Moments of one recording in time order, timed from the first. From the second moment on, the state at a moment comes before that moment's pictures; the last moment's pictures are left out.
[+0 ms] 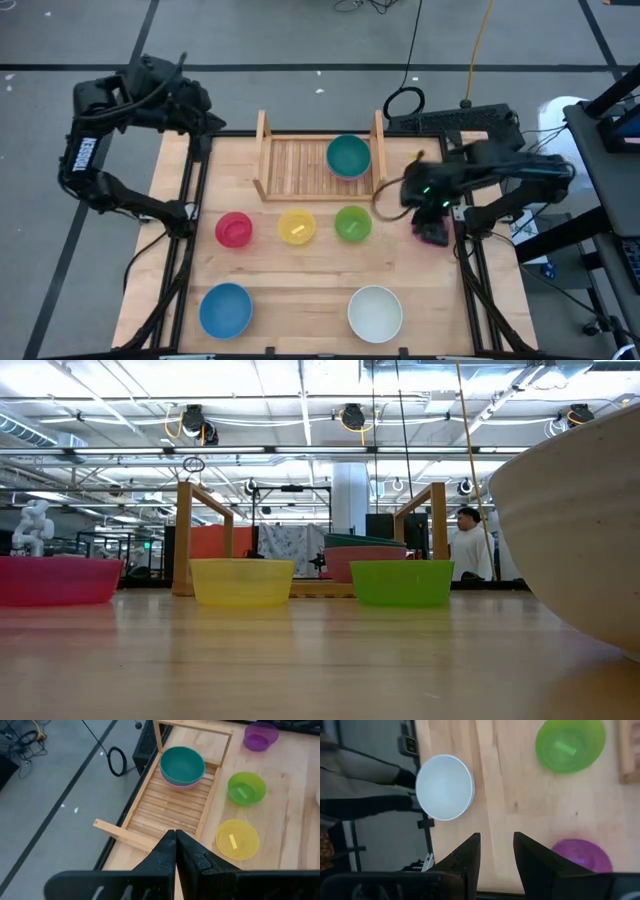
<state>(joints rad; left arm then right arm) 0.53 1.31 2.13 -1.57 0.04 0.18 0.12 1.38 1.73 -1.59 -0.28 0.35</state>
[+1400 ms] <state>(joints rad) 0.45 1.20 2.13 -1.57 0.03 0.27 0.30 1.49 1.00 -0.61 -0.40 0.64</state>
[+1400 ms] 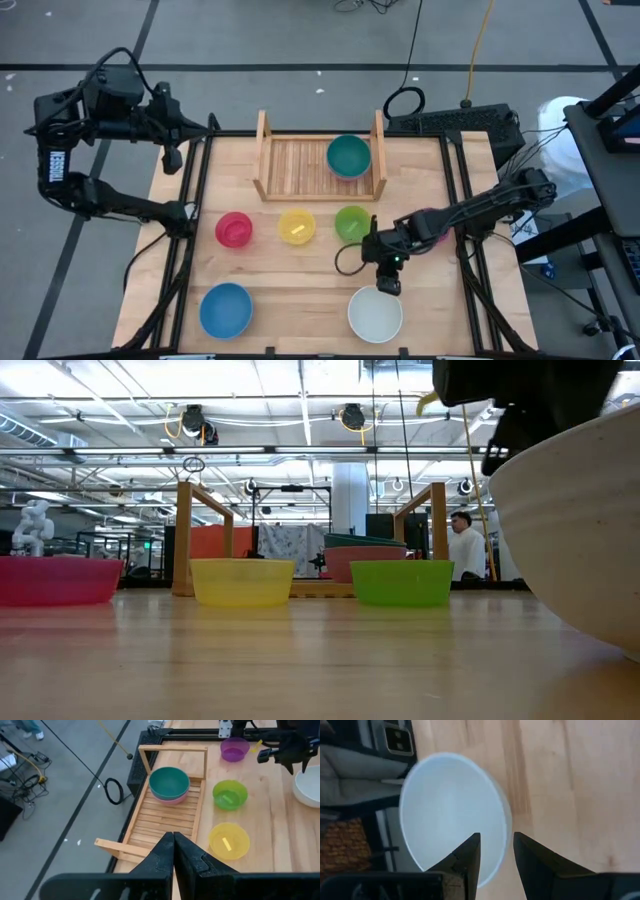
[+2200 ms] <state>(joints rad) 0.45 1.20 2.13 -1.57 0.04 0.30 0.37 1.49 0.87 -0.44 -0.31 0.71</state>
